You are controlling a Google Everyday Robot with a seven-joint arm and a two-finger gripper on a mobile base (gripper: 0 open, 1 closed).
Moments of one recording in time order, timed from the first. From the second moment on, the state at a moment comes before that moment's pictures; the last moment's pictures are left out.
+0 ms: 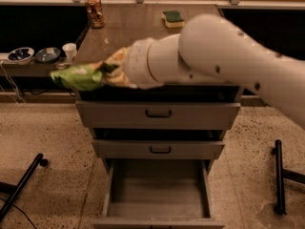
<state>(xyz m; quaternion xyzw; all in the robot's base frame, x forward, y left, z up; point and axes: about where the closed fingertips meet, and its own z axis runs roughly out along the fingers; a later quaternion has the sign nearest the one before) 0.550 0.093 0.926 -0.65 0.54 0.10 0.52</state>
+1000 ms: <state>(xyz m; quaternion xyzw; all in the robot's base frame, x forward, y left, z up) 0.503 -0.025 0.702 -0.56 0.73 0.09 0.39</state>
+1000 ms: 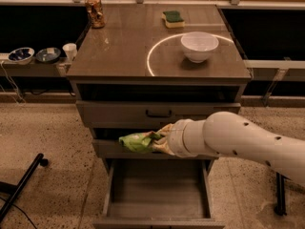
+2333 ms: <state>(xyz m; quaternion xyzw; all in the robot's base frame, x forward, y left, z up) 0.544 -0.131 0.547 -0.51 0.73 0.06 0.44</state>
